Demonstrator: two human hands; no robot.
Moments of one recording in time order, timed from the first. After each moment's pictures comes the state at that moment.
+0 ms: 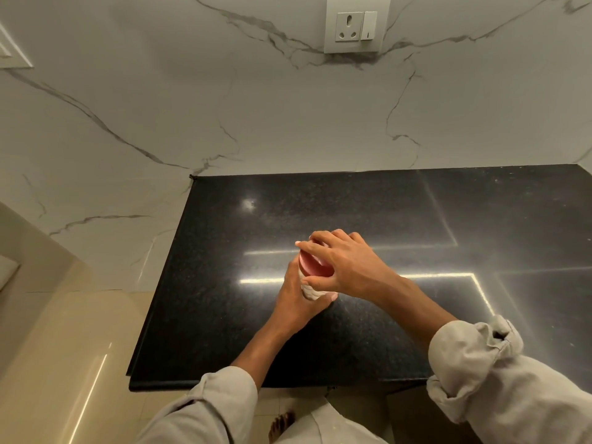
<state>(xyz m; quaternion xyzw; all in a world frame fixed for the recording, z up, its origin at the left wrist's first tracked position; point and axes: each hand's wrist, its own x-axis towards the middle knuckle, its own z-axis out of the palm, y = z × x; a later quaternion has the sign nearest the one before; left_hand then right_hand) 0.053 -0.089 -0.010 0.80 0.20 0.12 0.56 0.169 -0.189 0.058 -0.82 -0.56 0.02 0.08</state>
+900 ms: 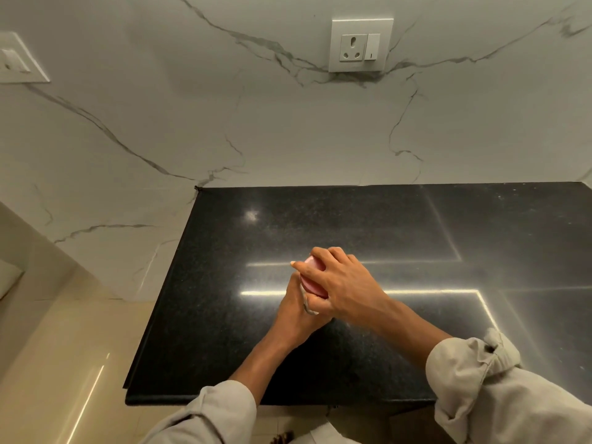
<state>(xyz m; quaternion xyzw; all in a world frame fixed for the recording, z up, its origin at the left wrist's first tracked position) 0.055 -0.088 -0.006 0.82 0.20 0.12 0.52 0.154 -0.182 0.048 -0.83 -0.56 0.01 0.04</state>
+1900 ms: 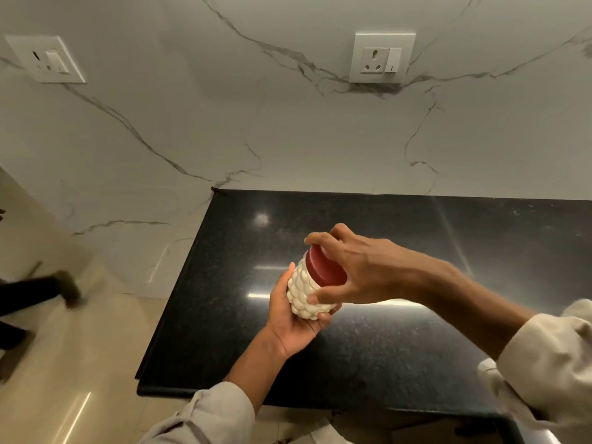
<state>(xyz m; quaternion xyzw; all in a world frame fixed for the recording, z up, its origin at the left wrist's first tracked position) 0.040 -0.072 0.024 0.21 0.19 -0.01 0.96 0.149 -0.182 0.163 -0.80 -0.57 0.16 0.03</state>
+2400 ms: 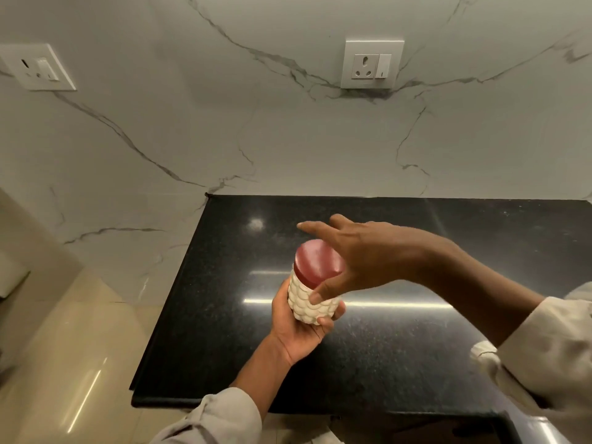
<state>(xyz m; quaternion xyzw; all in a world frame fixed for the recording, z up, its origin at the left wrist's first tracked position) 0.049 -0.077 0.009 0.15 0.10 -0.06 0.98 0.146 -0.176 0.202 -0.81 -0.55 0.18 -0.04</state>
